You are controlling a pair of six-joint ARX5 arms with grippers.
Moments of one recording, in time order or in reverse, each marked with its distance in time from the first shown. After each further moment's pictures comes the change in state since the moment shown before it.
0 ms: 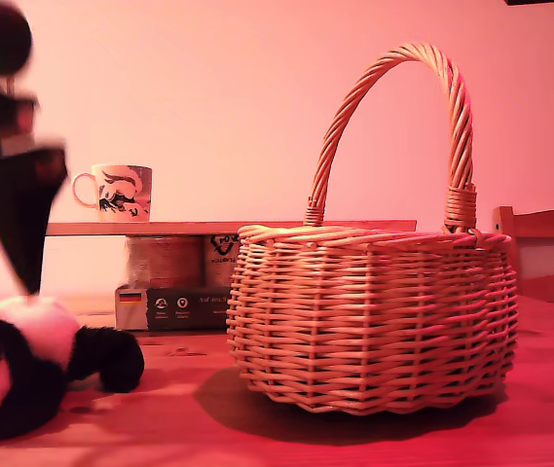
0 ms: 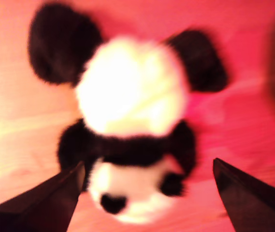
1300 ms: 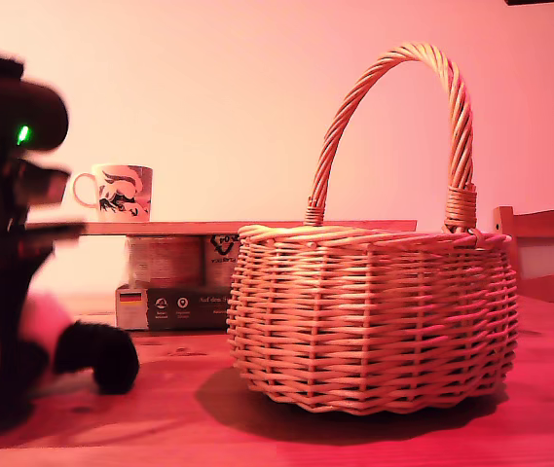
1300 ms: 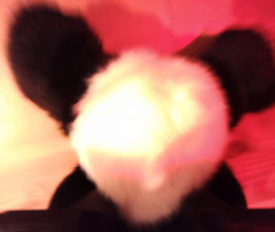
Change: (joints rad) left arm 0.000 0.180 0.129 -0.037 -0.042 0.063; right arm 0.000 0.000 0.000 0.000 0.000 0.000
